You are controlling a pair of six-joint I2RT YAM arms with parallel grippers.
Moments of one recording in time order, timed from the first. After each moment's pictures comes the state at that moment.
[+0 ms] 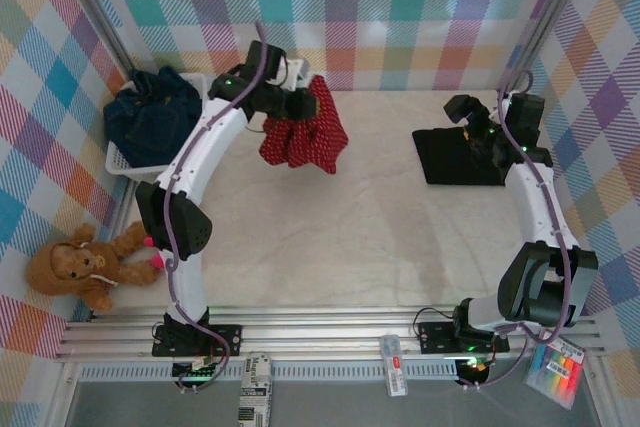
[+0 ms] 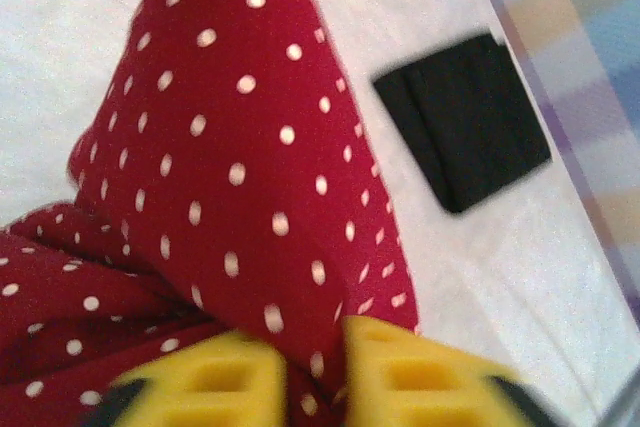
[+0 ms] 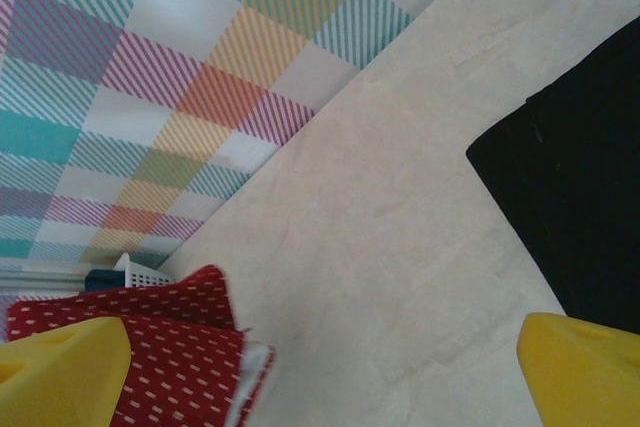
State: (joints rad) left arm -0.42 1.98 2.13 -0.95 0.38 -0.22; right arm -0.15 1.41 1.19 -0.31 -0.50 0.73
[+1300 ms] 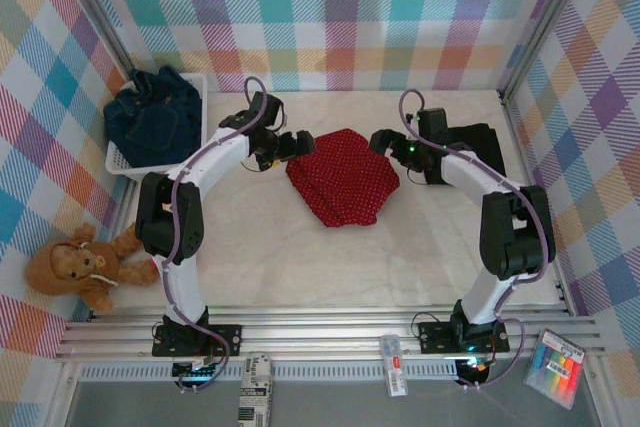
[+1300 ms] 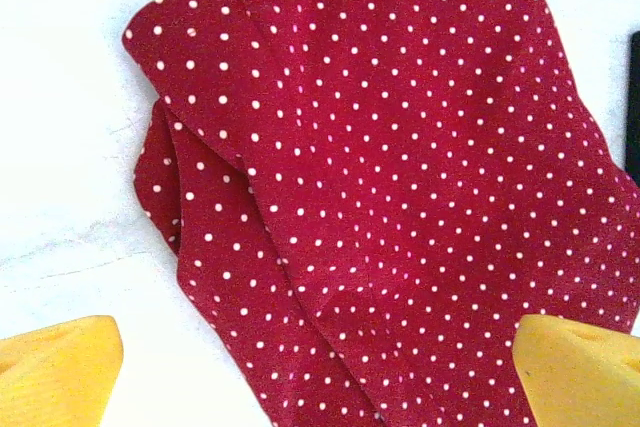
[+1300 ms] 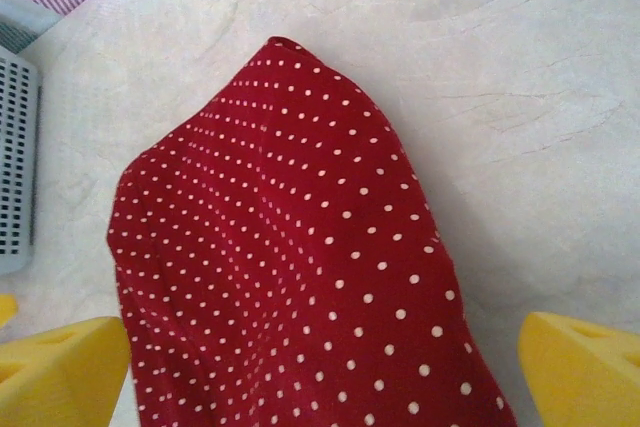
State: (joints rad) left arm -0.36 1.92 1.59 -0.68 0.25 -0.58; right arm 0.22 1.73 1.16 -0.20 -0.35 0.52
